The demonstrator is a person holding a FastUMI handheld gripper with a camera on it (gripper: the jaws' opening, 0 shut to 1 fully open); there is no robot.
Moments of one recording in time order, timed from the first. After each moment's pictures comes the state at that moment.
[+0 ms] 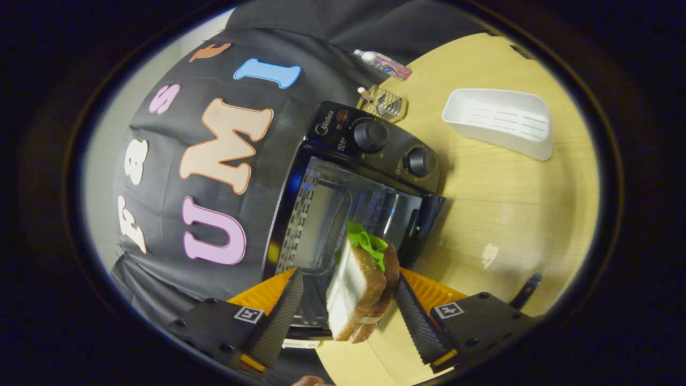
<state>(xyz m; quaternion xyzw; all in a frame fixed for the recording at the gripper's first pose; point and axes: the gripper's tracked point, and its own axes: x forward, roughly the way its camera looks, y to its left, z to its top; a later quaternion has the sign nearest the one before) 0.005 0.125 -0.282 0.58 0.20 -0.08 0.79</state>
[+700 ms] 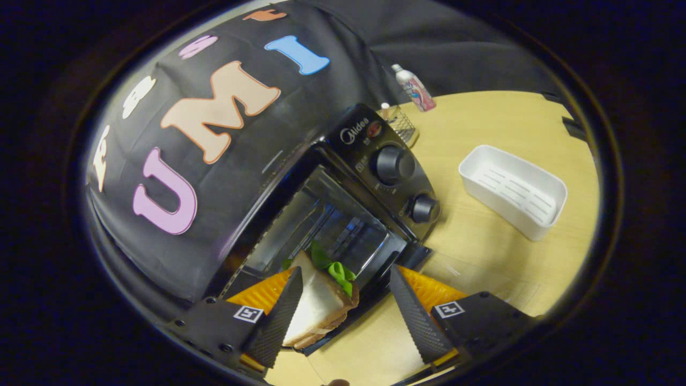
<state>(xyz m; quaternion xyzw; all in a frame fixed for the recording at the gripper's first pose) 0.013 0.086 -0.294 0.38 0.24 -0.13 0.89</state>
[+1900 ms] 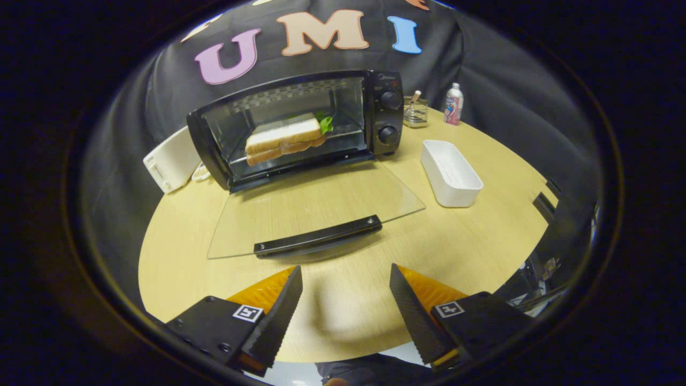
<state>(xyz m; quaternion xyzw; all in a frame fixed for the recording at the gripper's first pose) -0.194 0.087 -0.362 0.04 0.39 -0.04 0.92</state>
